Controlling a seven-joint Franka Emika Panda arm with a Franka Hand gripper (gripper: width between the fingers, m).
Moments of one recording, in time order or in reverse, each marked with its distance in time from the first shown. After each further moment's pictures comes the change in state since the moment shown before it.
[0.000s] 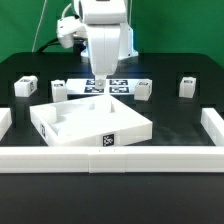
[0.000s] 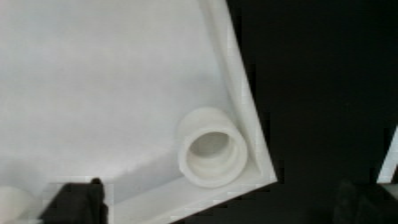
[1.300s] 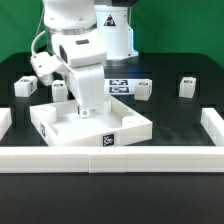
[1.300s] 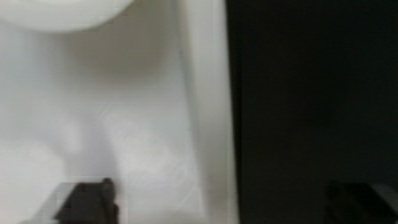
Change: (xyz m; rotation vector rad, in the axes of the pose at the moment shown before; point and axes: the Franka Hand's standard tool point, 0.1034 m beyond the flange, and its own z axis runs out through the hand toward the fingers) arm -0.037 -0.006 0.061 0.029 0.046 -0.254
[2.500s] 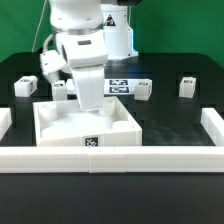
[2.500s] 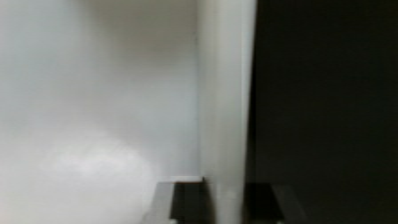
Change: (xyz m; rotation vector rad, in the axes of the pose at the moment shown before) arm 0.017 0.005 0.001 0.011 0.005 0.175
